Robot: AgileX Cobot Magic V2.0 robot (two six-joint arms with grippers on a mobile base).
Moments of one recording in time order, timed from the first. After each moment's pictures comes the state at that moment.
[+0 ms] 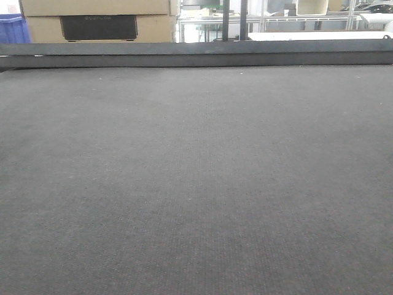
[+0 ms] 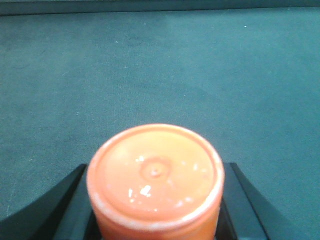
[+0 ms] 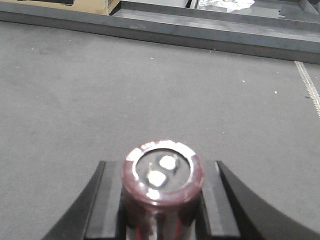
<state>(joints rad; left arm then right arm) -0.26 0.88 -1.05 0.06 0.70 -0.05 0.14 0.62 -0.98 0.11 0.79 -0.10</state>
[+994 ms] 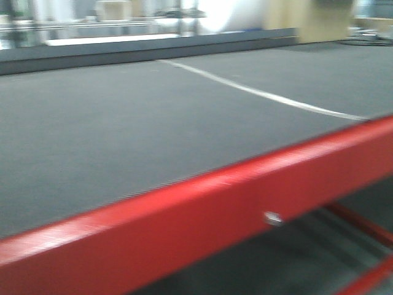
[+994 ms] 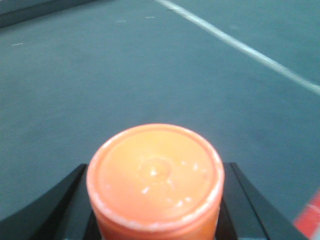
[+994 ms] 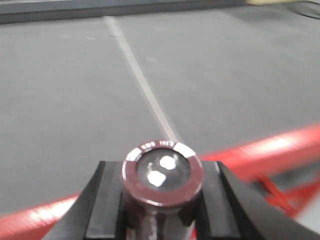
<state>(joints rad) -0.26 0.88 -1.05 0.06 0.70 -0.05 0.14 0.62 -0.98 0.11 0.79 -0.10</state>
